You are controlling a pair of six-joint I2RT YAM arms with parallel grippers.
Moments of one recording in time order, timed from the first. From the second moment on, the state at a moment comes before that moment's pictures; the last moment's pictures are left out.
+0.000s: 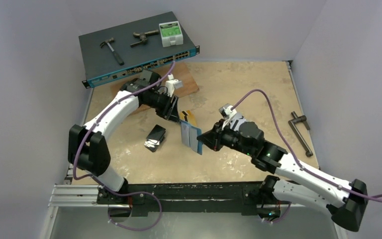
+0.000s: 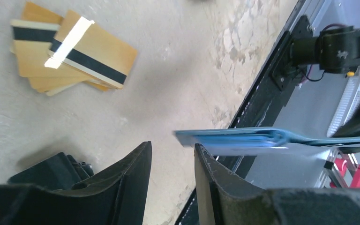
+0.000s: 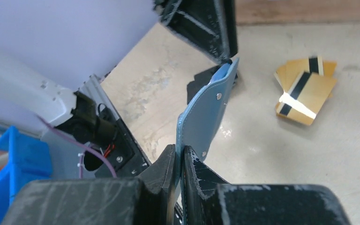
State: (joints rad) left arm -0.39 1.64 1.37 -0.85 0.73 0.10; right arm 0.91 0.88 0.63 0.02 -0.10 0.52
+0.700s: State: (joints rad) left arm -0.48 1.54 1.10 -0.35 1.17 -0.19; right arm 0.95 0.64 0.70 -0.01 -0.12 0.37
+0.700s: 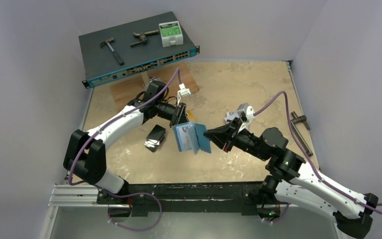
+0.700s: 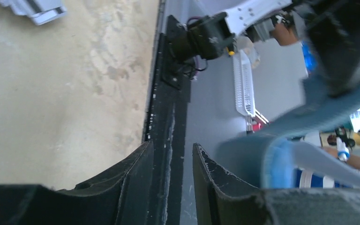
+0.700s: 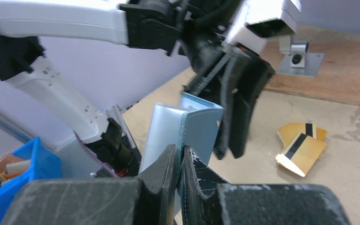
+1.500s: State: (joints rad) left arm -0.45 1.62 1.13 -0.75 0.91 0.04; right arm 0.95 1.10 0.33 0.23 0.04 0.66
